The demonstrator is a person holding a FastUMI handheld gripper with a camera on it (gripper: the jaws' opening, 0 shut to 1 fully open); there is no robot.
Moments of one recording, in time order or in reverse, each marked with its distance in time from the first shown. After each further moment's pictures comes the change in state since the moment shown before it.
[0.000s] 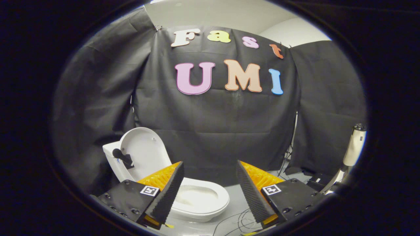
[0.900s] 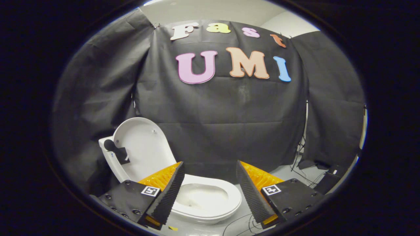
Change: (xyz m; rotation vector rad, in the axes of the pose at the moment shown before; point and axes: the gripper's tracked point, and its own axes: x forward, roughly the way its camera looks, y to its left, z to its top) arm 0.071 0.037 -0.071 0.048 0.062 0.082
